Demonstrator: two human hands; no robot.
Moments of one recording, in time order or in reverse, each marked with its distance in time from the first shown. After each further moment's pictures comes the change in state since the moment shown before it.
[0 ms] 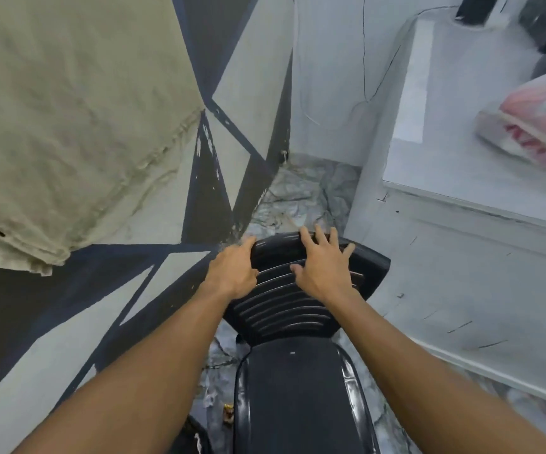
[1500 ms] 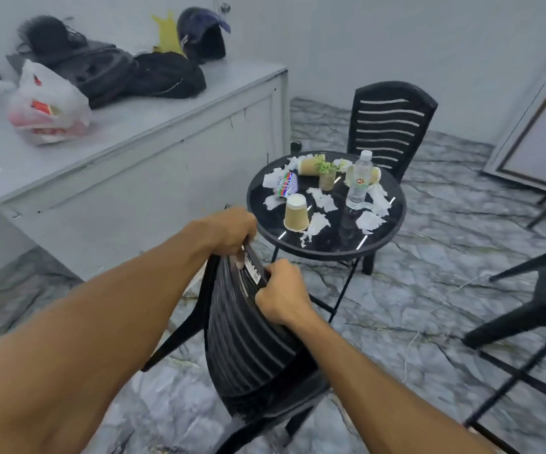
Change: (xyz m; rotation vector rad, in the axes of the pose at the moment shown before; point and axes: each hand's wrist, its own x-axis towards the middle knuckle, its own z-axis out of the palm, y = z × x) left_hand -0.489 0.286 0.095 0.861 -0.283 1.670; right_hand -0.646 -0.019 -0.038 0.717 0.573 1.138
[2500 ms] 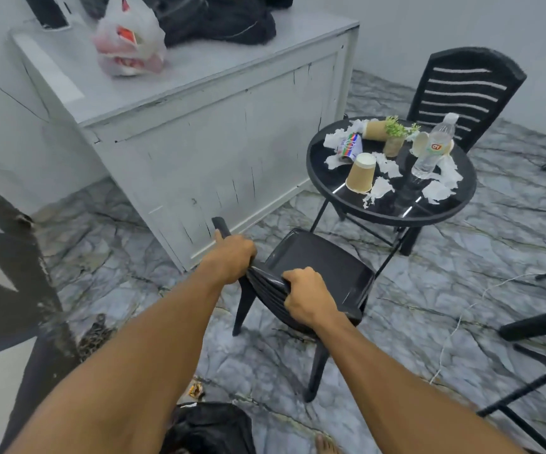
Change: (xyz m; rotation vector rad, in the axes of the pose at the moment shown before) left_hand -0.131 -0.055 0.208 -0.063 0.076 -0.312; right_hand -0.051 0.012 0.155 -0.388 -0.149 -0.219
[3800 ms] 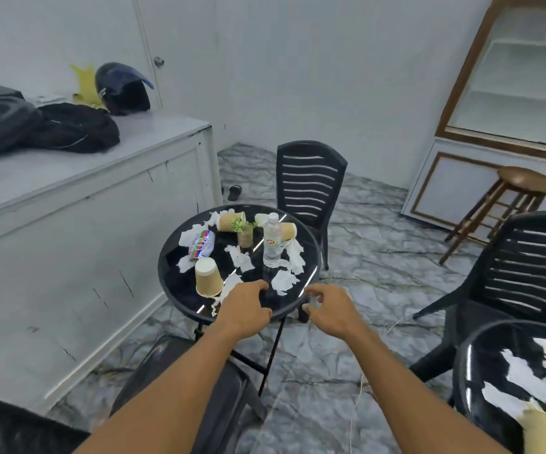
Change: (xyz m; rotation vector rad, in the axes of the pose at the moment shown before) left_hand 0.219 0.336 -0.177 -0.691 0.164 0.094; right_hand 0.024 0.346 -0.306 0.256 0.264 0.340
